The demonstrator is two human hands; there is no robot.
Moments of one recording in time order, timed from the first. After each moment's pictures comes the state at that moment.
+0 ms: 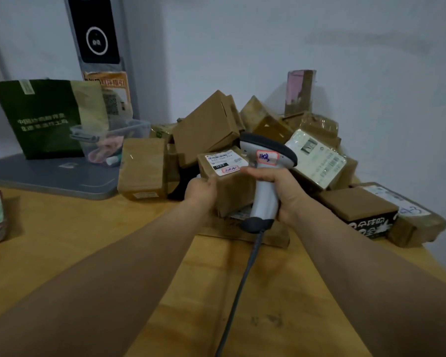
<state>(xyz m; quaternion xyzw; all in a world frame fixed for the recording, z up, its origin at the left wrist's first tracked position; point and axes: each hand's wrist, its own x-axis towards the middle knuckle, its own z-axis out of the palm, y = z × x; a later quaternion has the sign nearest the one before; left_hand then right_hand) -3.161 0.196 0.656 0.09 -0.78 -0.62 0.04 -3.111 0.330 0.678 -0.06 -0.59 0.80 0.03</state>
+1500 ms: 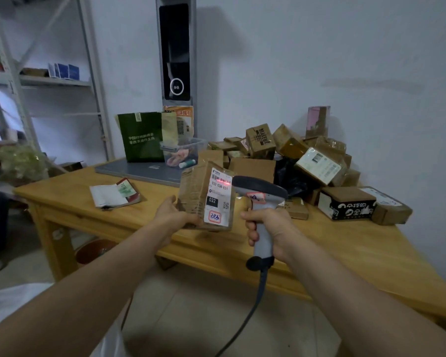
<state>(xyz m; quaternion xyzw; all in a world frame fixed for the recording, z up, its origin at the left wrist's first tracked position) -2.900 0.004 0.673 0.09 -0.77 -0.62 0.04 -2.854 0.206 0.691 -0.03 -0.65 0.76 -0.05</state>
